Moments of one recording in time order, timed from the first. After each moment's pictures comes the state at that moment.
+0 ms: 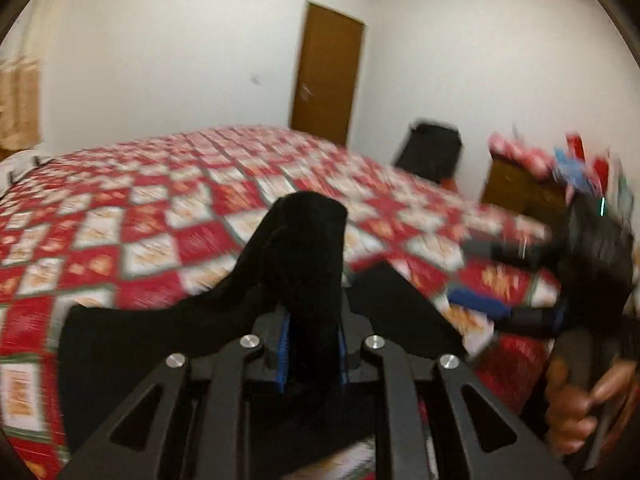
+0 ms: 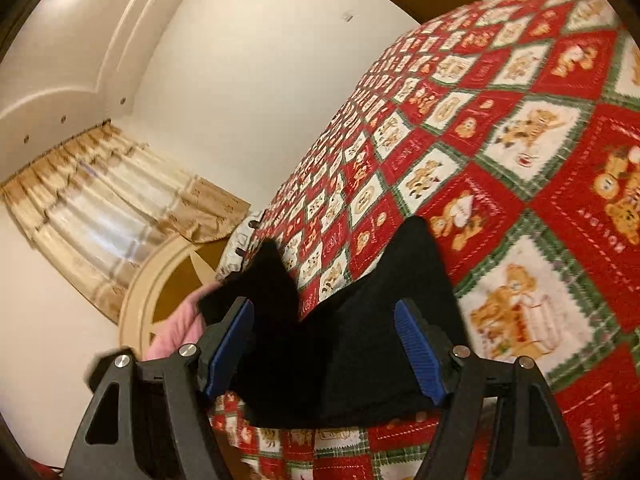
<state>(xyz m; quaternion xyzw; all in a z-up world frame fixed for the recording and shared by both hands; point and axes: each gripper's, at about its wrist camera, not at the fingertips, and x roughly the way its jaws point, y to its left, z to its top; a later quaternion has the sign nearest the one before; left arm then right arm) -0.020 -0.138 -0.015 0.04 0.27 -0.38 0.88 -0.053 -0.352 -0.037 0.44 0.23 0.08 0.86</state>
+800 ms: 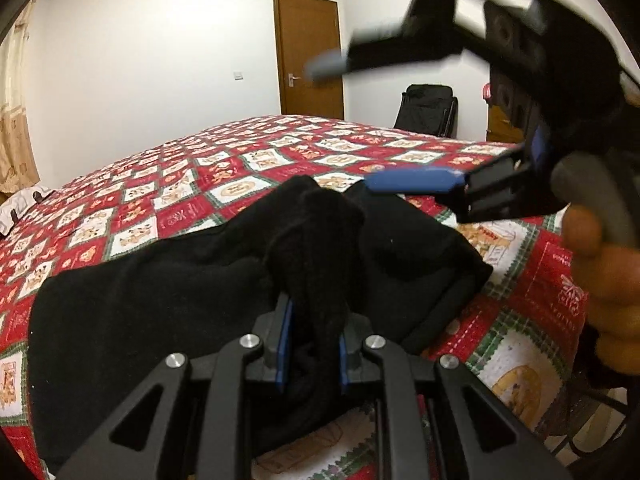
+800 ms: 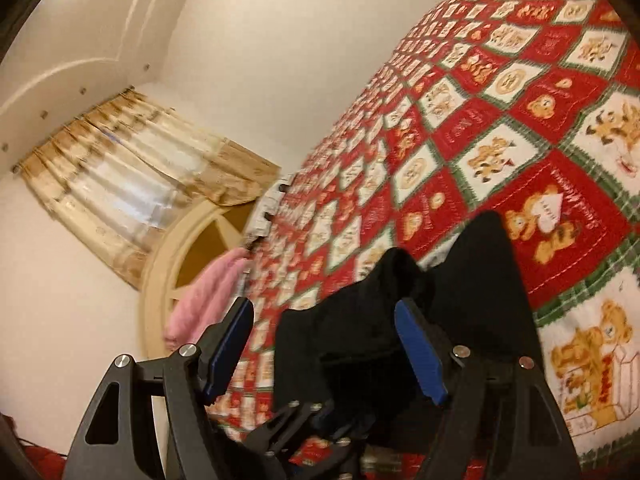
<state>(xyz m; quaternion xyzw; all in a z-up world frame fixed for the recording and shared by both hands) -0.051 -0.162 -0.059 0.12 0.24 -0.37 0.89 0.013 -0.327 -0.030 0.41 0.27 0.16 0.86</state>
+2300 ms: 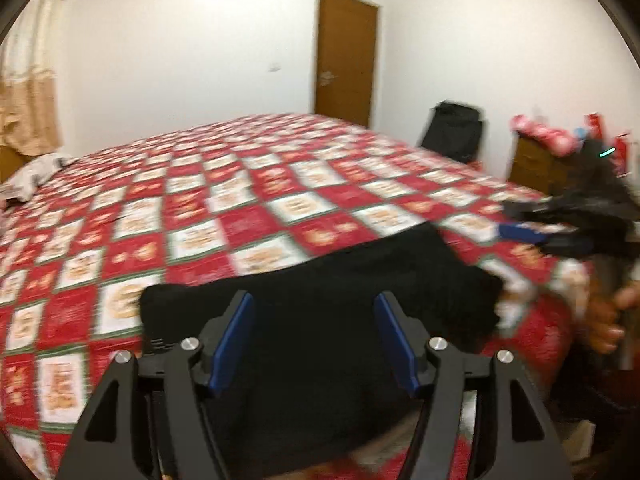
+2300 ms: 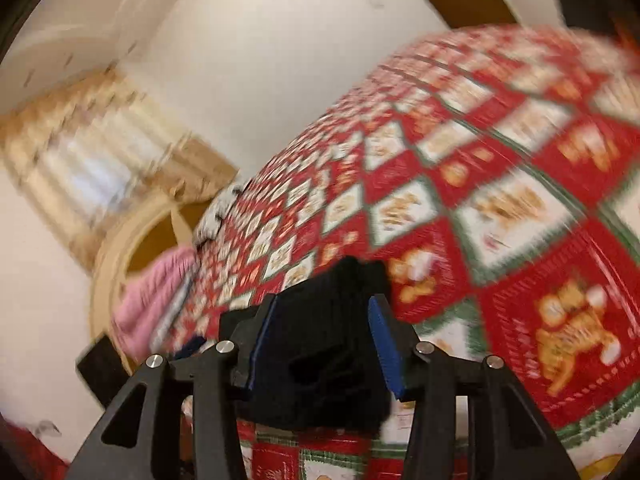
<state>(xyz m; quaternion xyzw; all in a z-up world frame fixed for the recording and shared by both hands) -0.008 -0.100 -0.006 0.08 0.29 -0.31 0.90 -0.036 -0.376 -0.008 0.31 0.28 0.10 0.90</state>
